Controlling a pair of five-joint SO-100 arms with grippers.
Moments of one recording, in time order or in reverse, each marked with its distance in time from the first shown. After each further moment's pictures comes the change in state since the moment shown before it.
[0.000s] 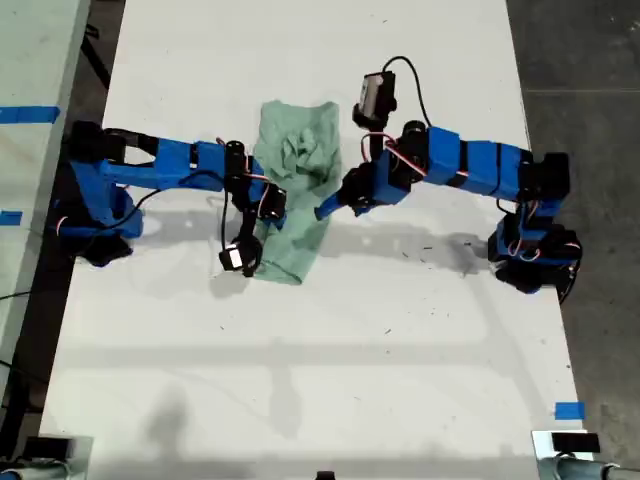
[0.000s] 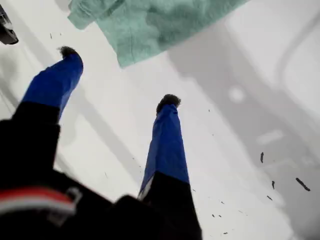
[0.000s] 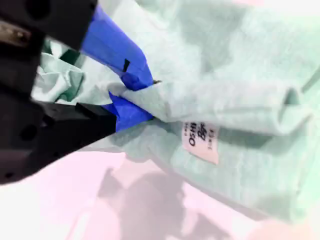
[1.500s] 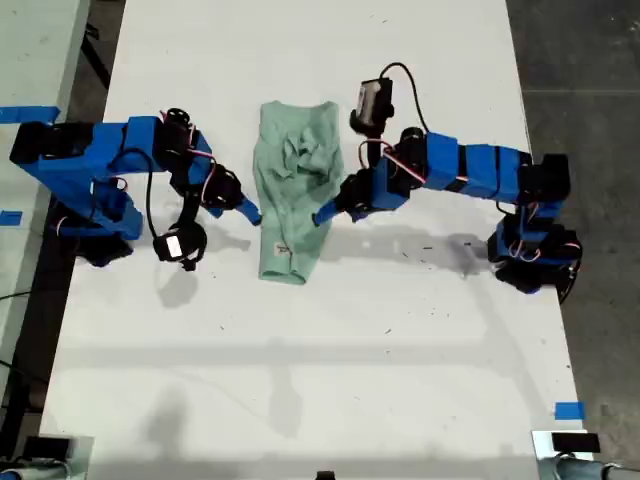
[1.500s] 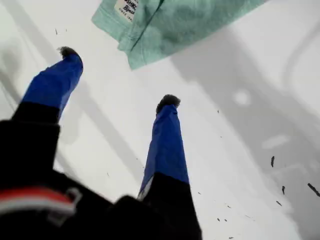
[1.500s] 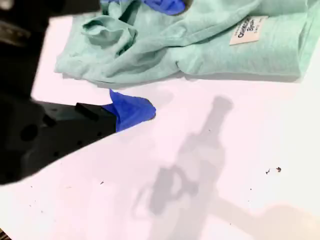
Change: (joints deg) arm 0 5.2 27.1 1.2 34.6 -7.8; arm 1 -2.0 -1.0 0.5 -1.9 1.1
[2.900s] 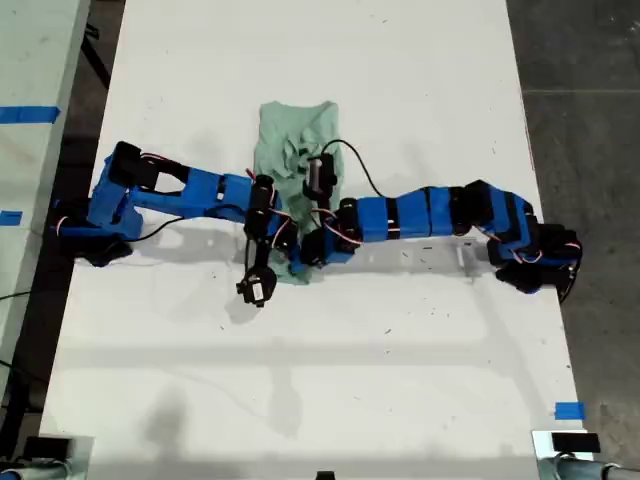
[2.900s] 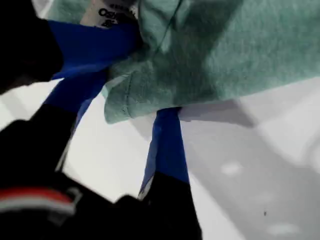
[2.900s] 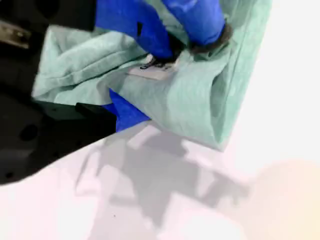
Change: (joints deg) arm 0 4.4 -45.8 -25.2 -17.8 -2.3; arm 1 -6.7 -39.1 -18.5 -16.1 3.0
